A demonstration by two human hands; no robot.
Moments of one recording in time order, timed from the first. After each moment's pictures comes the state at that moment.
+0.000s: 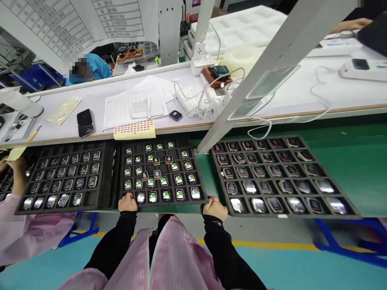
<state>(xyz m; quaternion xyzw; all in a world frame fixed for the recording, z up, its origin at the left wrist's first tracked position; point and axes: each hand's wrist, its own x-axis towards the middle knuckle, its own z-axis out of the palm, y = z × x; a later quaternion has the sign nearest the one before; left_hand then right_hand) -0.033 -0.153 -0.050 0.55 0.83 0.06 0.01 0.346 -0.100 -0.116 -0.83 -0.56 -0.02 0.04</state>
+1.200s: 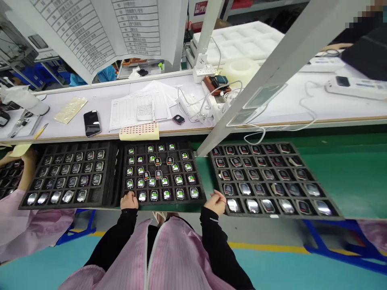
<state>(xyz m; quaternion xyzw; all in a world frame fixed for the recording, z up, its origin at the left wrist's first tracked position) -0.033 -0.153 -0.044 0.54 0.84 0.05 0.03 0.310 -0.070 -0.044 -0.86 -0.29 0.17 0.39</state>
